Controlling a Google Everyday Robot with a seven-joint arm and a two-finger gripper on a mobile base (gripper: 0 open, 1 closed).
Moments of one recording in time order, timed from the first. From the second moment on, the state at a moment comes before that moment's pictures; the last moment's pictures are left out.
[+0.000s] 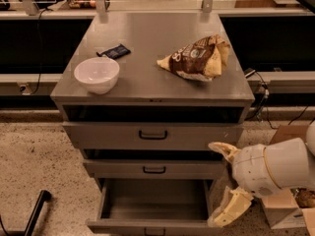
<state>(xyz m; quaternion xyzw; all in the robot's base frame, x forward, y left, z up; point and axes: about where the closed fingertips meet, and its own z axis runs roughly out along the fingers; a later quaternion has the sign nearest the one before) 0.362 -0.125 0.758 -0.60 0.71 0.21 0.31</state>
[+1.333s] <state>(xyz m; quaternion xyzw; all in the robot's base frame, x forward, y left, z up) 0.337 -0.205 0.594 -0.55 0.66 0.24 0.45</state>
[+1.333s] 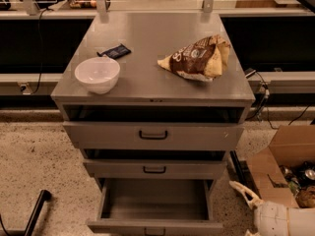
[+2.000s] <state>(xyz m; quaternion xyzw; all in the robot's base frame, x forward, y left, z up) 0.337 -0.191 0.555 -0.55 0.65 0.28 0.44</state>
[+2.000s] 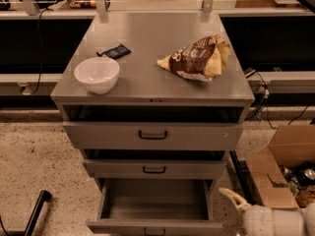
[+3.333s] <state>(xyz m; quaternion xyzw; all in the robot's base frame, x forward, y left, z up) 0.281 -0.123 0.339 -0.55 0.62 0.43 0.36</state>
